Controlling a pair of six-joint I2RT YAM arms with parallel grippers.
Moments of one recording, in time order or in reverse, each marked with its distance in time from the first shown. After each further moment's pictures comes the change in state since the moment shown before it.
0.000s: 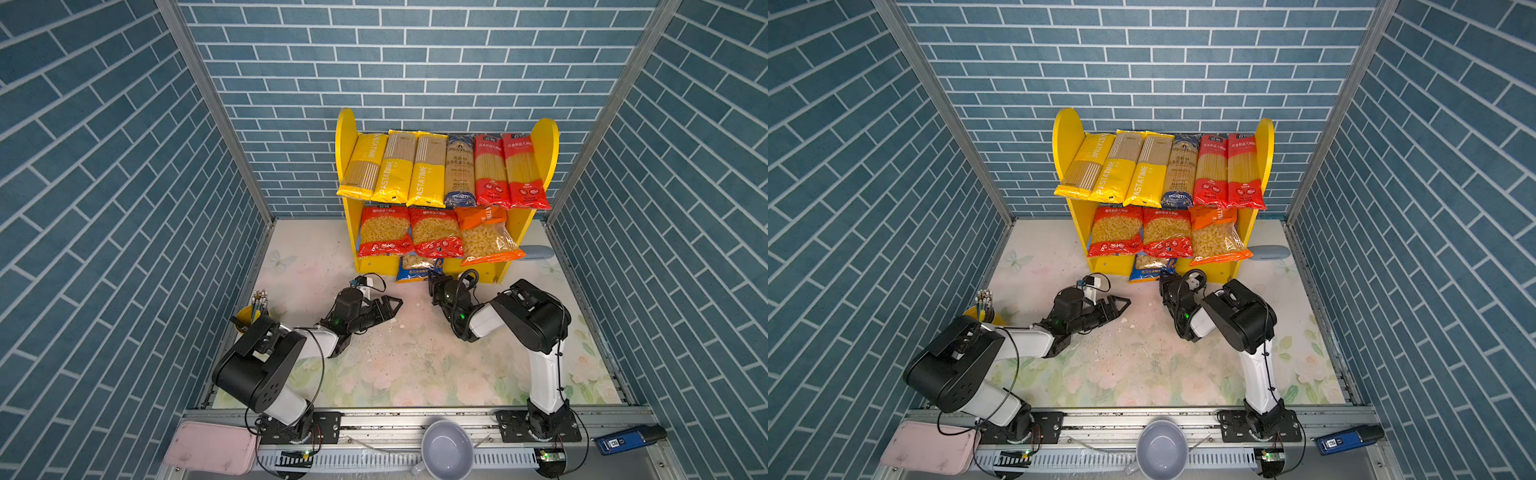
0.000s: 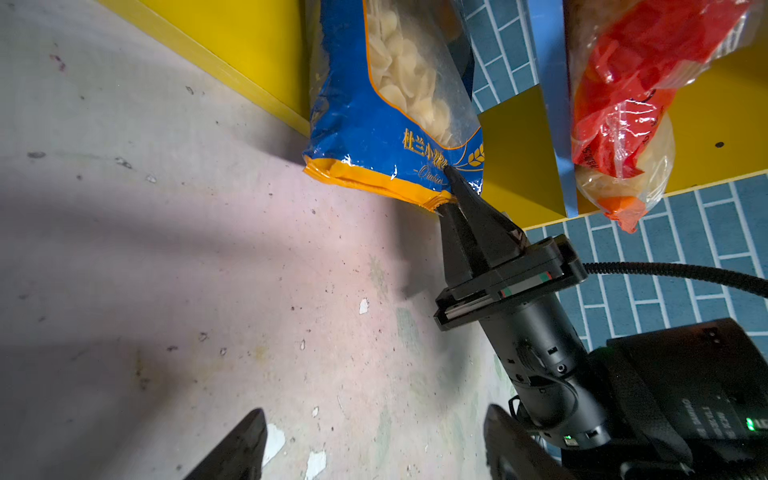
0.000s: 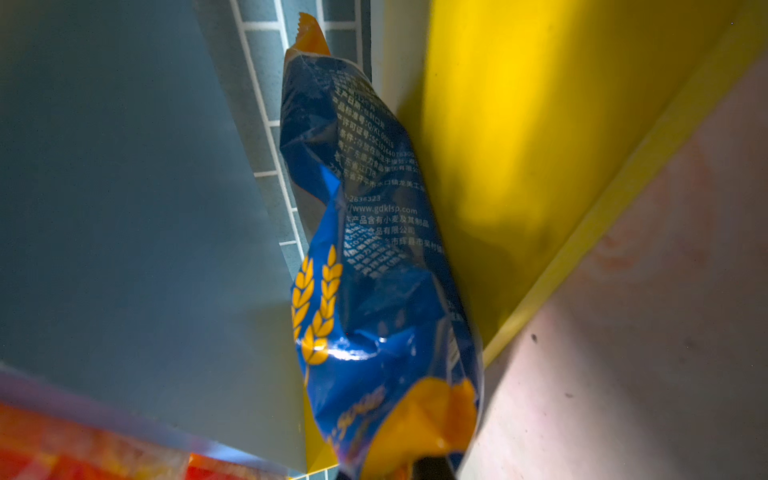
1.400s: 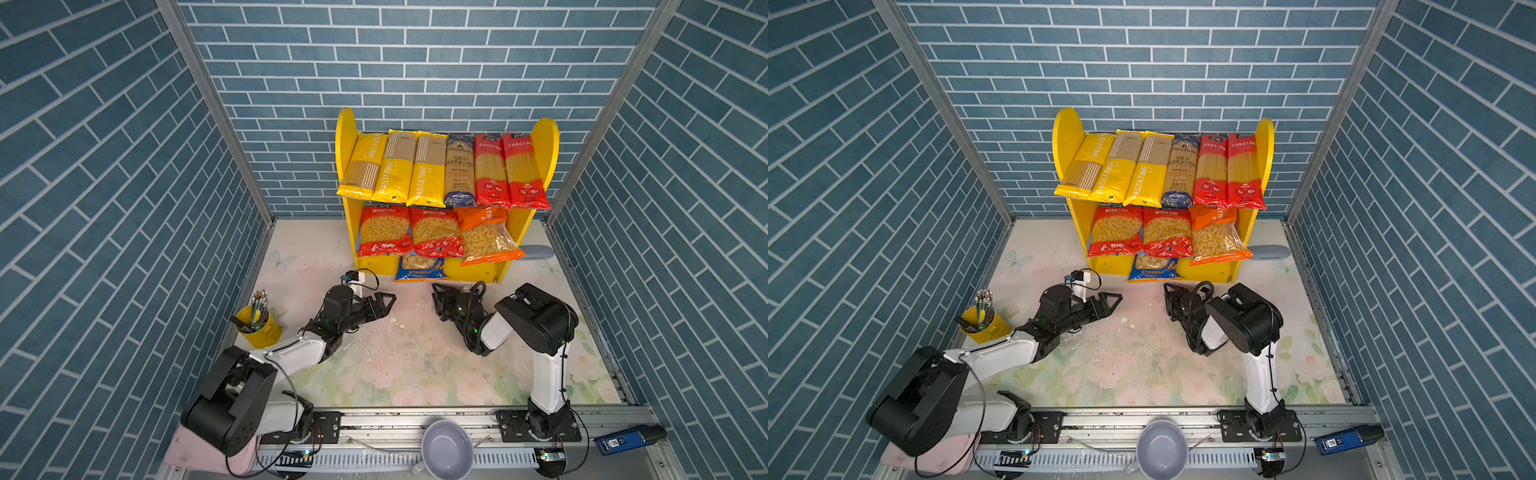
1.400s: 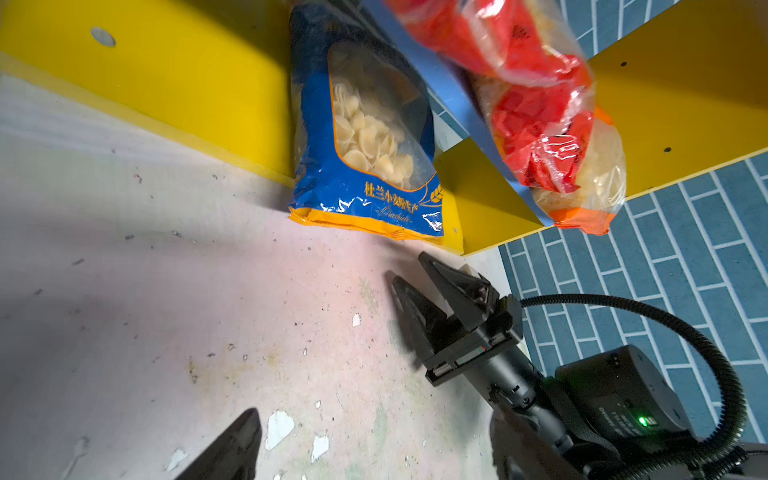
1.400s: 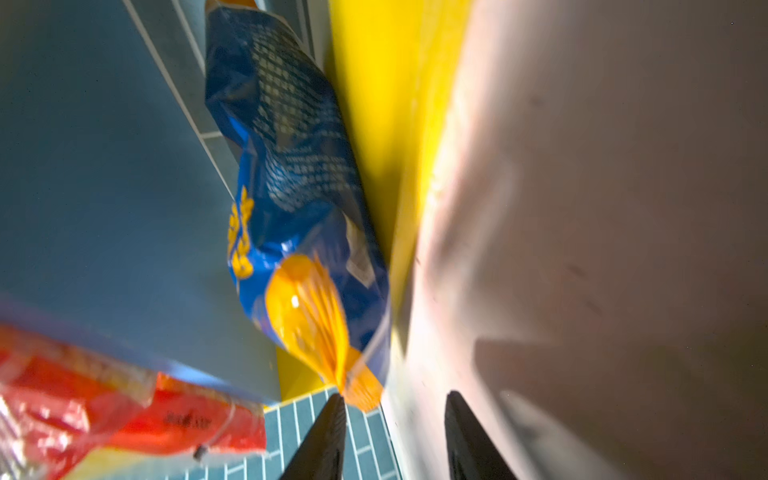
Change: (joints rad) left arm 0.034 -0.289 -0.006 -0.249 -0.057 0.142; right arm -0.024 -0.073 -0.238 0.090 -0.209 0.007
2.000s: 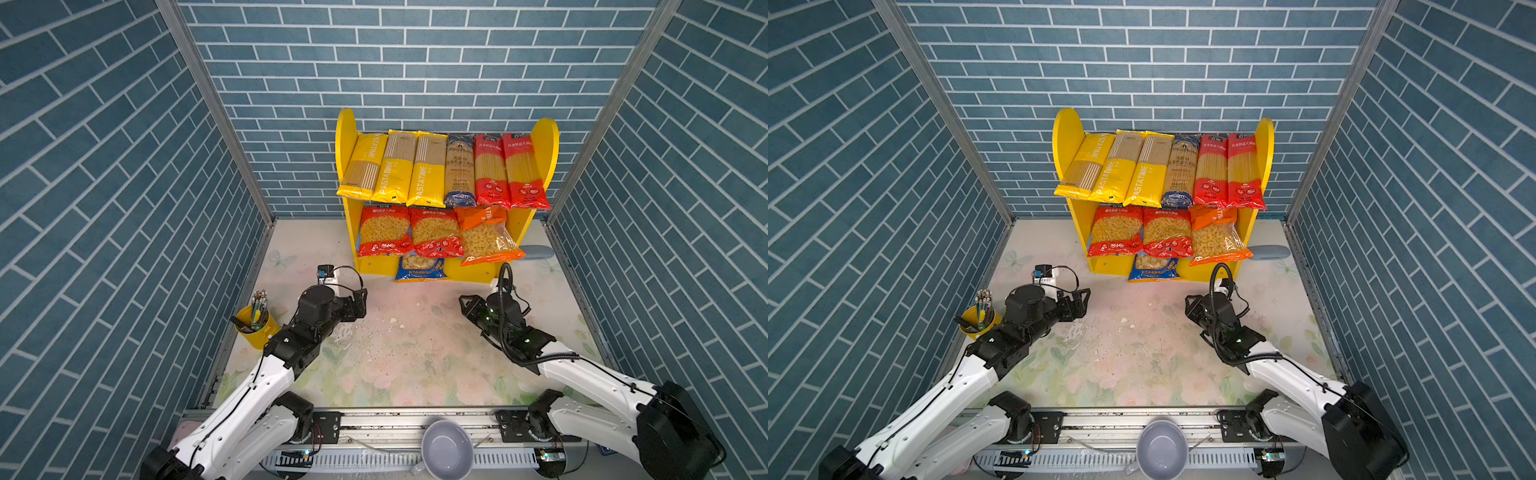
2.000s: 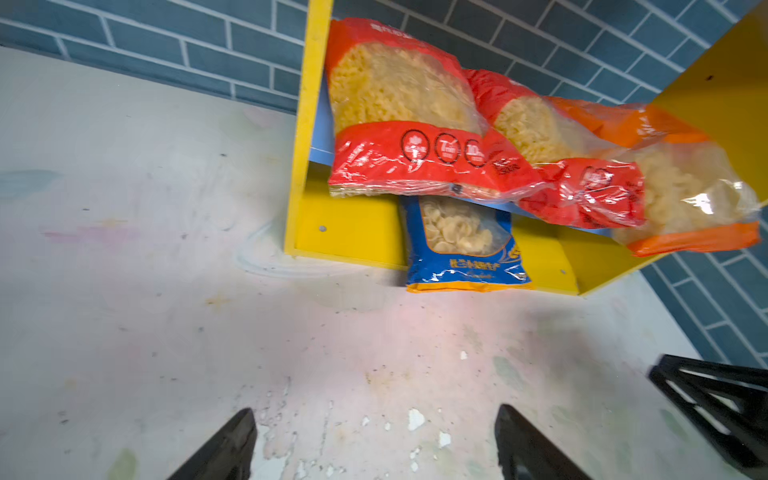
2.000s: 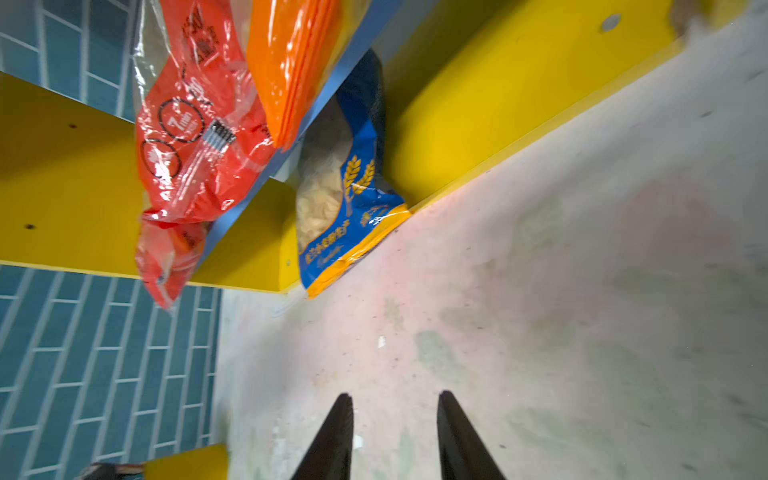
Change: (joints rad) left arm 0.000 -0.433 0.155 -0.639 -0.448 0.346; right arm -0.005 -0.953 -0.030 -1.193 0.134 -0.721
